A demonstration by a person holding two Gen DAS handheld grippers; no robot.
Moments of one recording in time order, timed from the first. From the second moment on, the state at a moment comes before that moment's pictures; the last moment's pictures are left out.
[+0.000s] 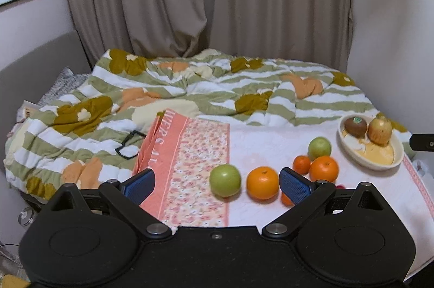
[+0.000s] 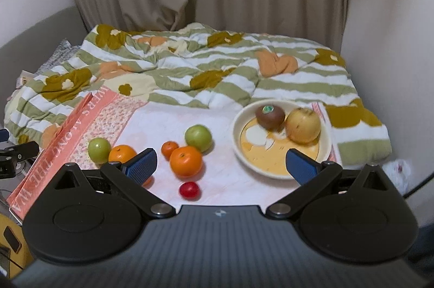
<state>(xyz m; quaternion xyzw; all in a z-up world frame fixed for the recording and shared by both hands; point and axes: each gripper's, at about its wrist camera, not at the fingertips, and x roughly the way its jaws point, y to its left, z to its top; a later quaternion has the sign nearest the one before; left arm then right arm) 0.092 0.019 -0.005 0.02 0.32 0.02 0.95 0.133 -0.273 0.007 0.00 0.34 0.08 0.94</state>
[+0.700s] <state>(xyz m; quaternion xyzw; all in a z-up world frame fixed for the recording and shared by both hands) 0.184 0.094 -0.084 -0.02 0.42 -0.09 0.90 0.150 -0.197 -0.078 0.03 0.41 -0.04 0.91</state>
